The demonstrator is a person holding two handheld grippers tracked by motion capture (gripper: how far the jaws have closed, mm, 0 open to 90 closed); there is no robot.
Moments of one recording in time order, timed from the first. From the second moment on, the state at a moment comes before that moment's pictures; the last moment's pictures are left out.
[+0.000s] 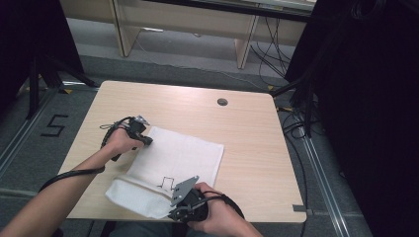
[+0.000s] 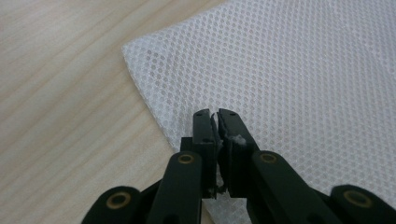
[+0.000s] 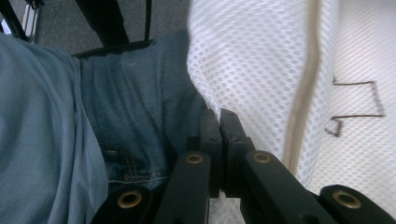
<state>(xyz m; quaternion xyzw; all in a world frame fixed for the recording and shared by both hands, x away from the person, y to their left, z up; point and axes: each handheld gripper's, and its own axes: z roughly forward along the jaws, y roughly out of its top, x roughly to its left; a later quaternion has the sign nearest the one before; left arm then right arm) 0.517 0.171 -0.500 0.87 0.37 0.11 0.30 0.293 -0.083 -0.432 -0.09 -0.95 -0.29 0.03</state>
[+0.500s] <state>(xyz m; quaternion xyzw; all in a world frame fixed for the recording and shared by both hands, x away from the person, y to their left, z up) 0.493 0.145 -0.488 0.87 0.35 0.13 0.32 0.304 -0.087 -0.458 -0.13 -0.96 -0.25 0.03</state>
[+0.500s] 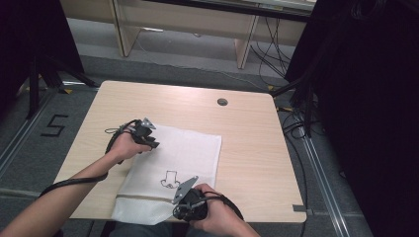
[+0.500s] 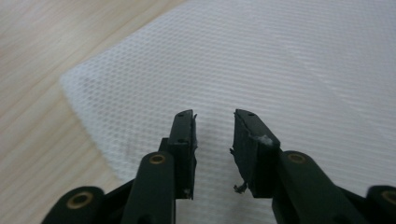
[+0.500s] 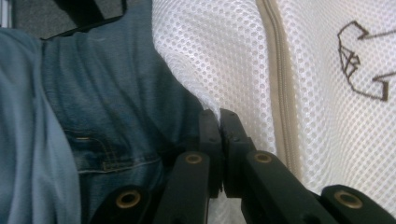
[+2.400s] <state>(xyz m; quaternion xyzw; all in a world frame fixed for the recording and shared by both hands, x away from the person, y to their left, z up) 0.347 0.155 -0.478 0.92 0.23 0.04 0.30 0.357 -0.162 -0.475 -0.37 -0.90 -0.21 -0.03</state>
